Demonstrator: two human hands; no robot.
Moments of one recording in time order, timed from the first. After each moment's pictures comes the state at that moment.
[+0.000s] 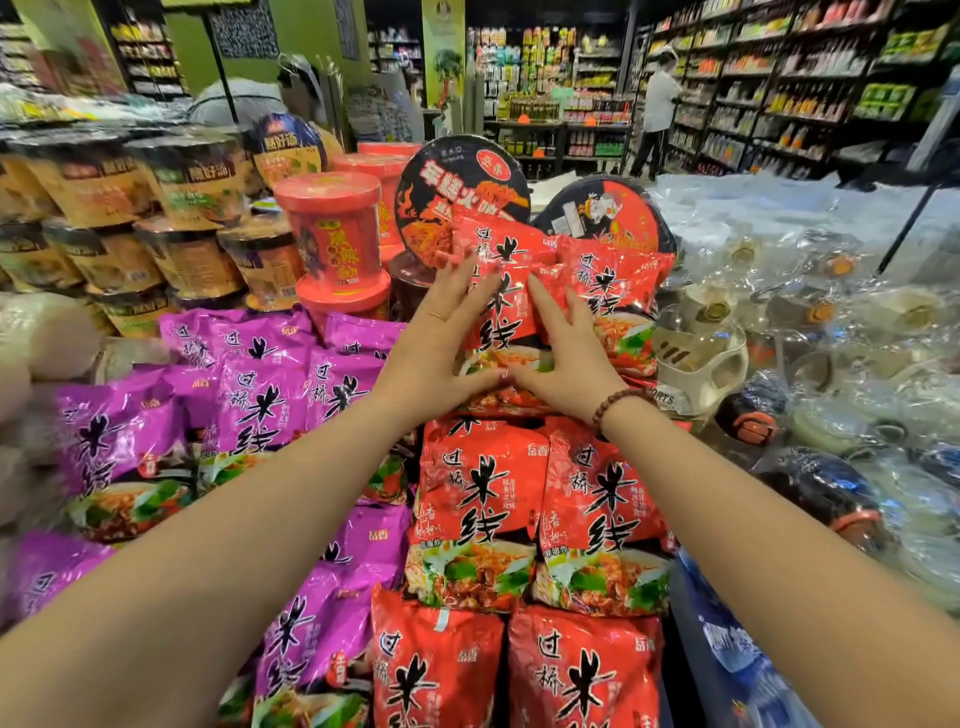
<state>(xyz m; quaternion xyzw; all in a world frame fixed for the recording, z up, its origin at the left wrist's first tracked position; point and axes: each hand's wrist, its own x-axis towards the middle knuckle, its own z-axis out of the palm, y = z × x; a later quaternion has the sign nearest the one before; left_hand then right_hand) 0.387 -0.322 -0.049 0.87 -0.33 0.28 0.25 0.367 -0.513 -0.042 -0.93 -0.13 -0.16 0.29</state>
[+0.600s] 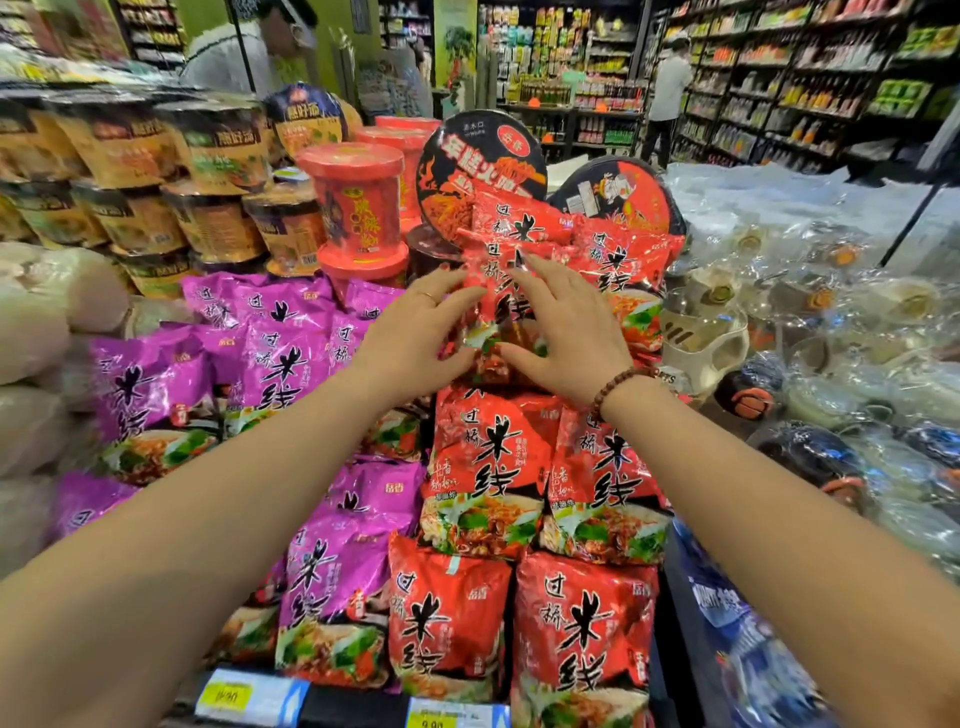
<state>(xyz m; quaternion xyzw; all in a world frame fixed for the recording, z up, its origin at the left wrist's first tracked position) 0.352 -0.287 -0.044 0.92 -0.30 0.23 0.14 0.331 -0.493 -0.025 -0.94 -0.21 -0.25 0.05</state>
